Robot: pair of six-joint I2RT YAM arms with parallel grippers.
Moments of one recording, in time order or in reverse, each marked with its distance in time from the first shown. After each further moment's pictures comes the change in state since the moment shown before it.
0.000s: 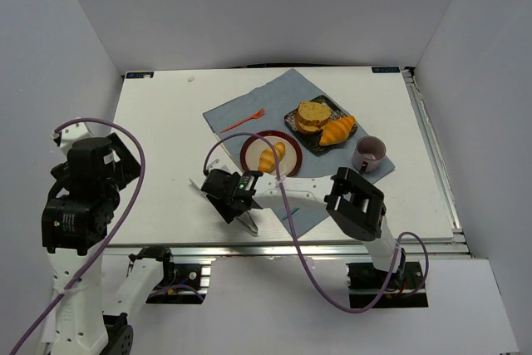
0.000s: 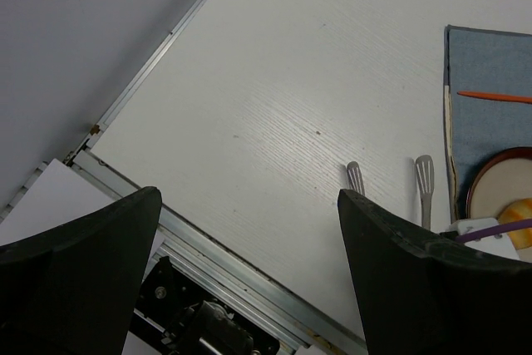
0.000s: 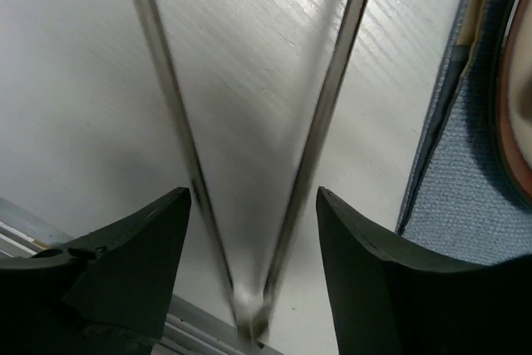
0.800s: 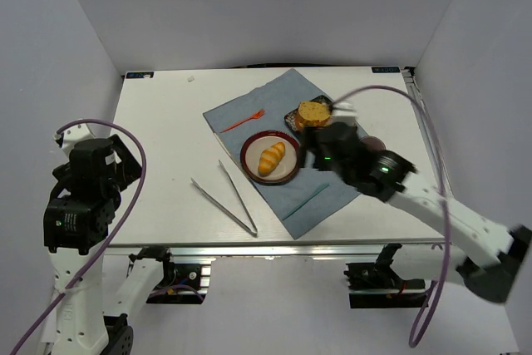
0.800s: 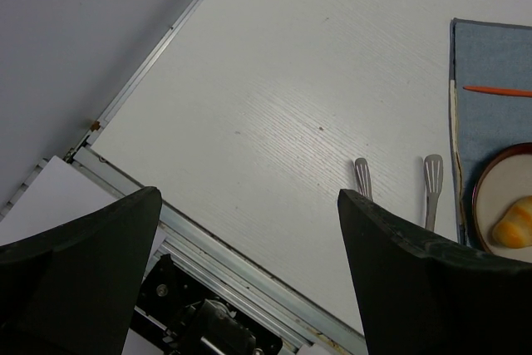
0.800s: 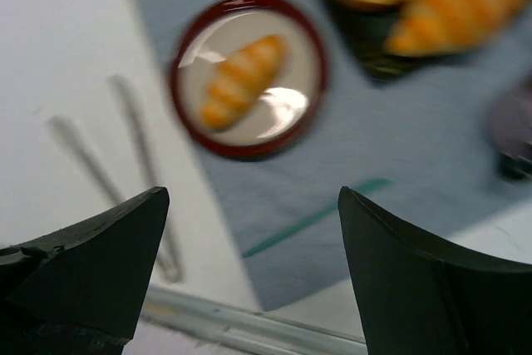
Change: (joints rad) left arm 0.000 -0.005 -0.019 0.001 0.000 0.001; right arm -0.245 -0.814 -0.285 -0.069 0.169 0.184
